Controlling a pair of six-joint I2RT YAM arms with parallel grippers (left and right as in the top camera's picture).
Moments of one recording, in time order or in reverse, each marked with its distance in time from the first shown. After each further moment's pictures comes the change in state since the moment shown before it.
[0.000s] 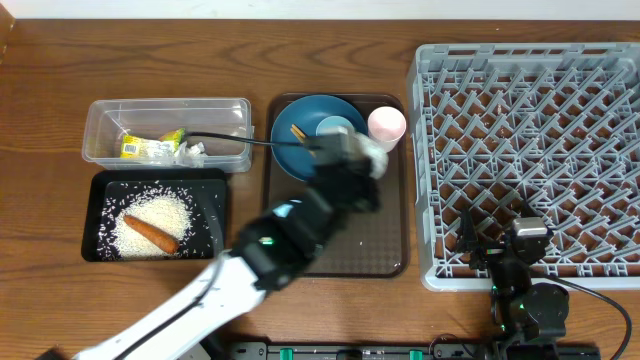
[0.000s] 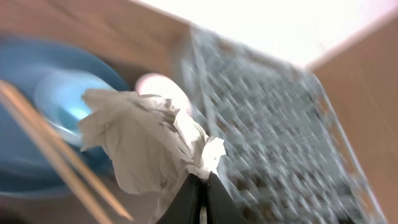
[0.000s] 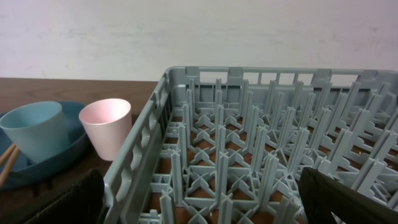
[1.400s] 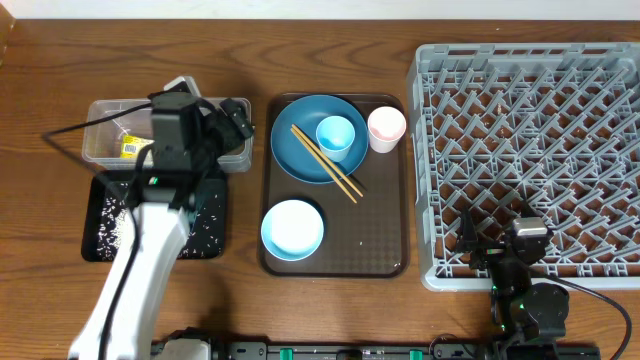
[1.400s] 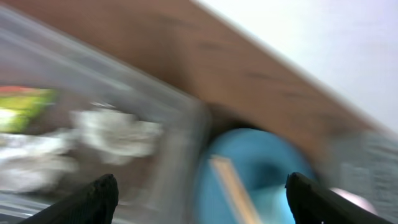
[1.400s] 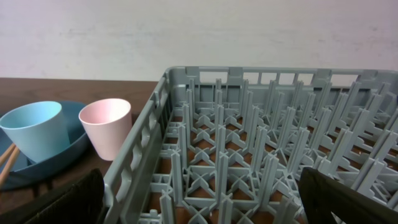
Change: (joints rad) left arm 0.752 0.081 0.000 -0.054 0.395 0.202; right arm 0.000 0.000 0.000 0.000 0.000 0.000
